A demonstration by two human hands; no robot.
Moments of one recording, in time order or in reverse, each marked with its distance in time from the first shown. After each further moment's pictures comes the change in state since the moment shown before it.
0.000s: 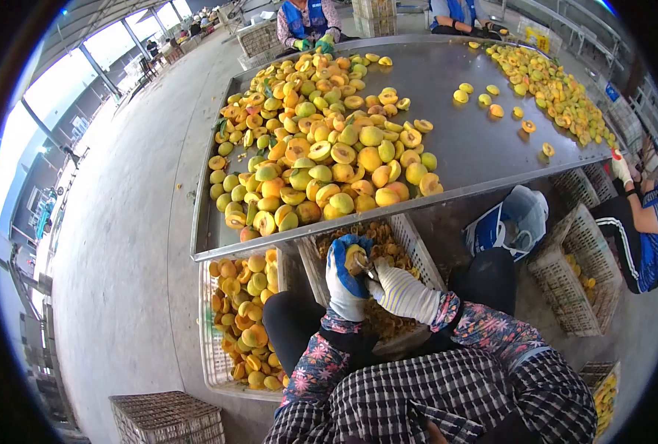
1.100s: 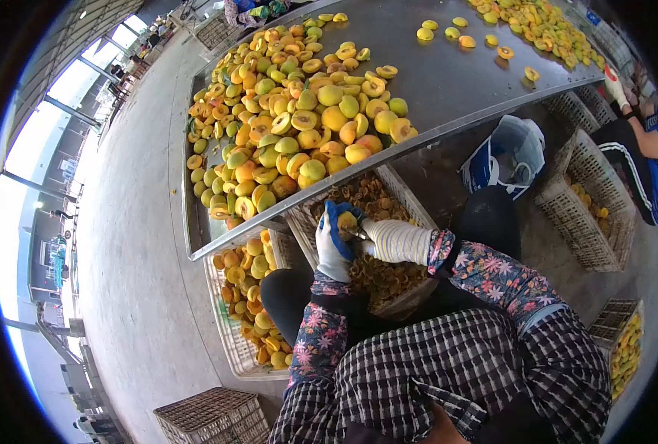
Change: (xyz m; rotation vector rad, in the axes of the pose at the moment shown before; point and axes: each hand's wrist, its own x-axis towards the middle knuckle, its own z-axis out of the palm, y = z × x) left_hand 0.009 -0.003 0.006 0.142 -0.108 -0.312; right_hand 0.013 0.023 -0.028 -0.023 -0.447 0.233
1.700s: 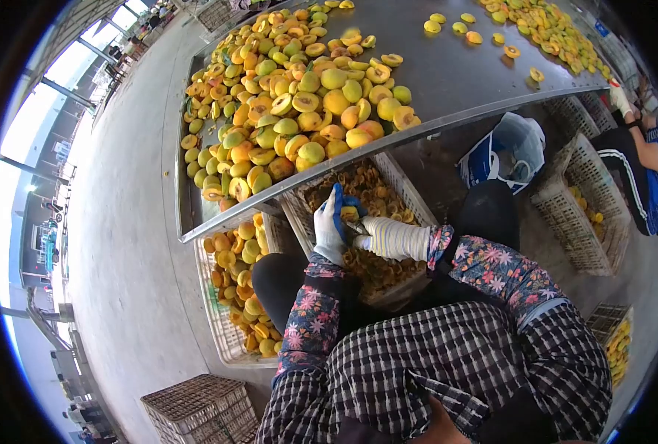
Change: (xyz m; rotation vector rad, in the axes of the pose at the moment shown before) left_hand 0.002 -0.007 -0.012 0.000 0.036 -0.244; right_hand 0.009 0.008 0.034 0.422 -0.049 0.019
